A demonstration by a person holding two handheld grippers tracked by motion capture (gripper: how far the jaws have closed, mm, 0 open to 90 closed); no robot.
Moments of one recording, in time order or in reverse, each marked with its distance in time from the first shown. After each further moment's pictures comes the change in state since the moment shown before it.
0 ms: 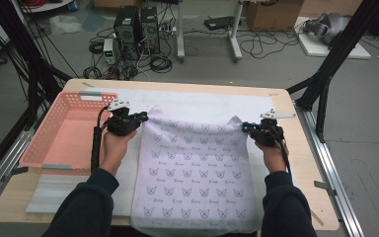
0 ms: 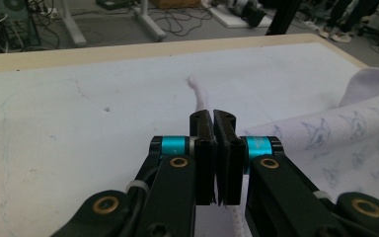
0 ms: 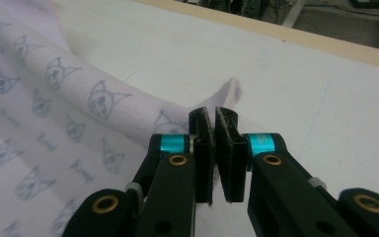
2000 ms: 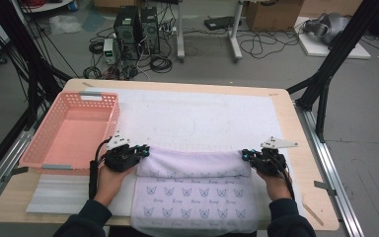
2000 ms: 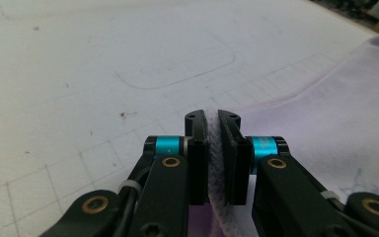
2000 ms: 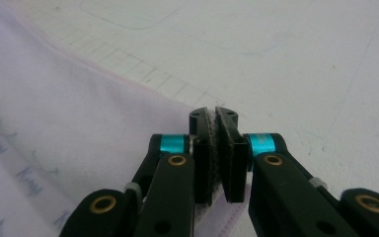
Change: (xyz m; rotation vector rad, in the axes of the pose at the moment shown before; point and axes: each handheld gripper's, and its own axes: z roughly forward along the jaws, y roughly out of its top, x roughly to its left) left arm -0.029 -0.075 -0.039 0.058 -0.141 0.060; right arm 0.040 -0.059 -0.035 0.055 0.049 -0.009
